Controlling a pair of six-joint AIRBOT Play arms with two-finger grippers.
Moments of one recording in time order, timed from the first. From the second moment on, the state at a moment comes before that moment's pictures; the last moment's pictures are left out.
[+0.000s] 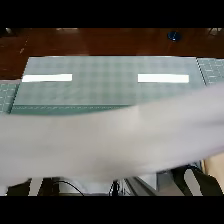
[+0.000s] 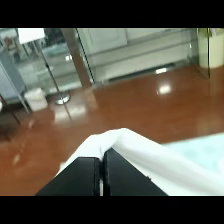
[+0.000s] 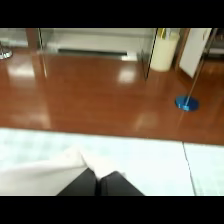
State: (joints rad) left arm 0.48 -0.60 2.19 1.10 -1.66 -1.32; right arm -0.41 -0.69 2.15 -1.14 1.74 1.51
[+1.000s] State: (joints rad) left arm 0.22 -1.07 1.23 0.93 -1.17 -1.23; right arm -0.13 -1.09 1.22 -1.22 1.13 1.42
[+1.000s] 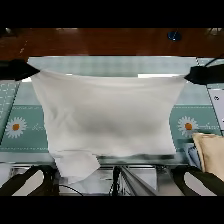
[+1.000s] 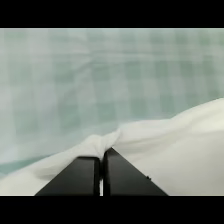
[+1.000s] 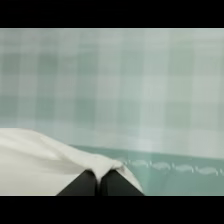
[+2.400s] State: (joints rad) left arm 0.03 -1.61 1.24 0.89 -0.38 -0.95; right arm -0.06 -1.59 1.21 -1.20 0.30 1.37
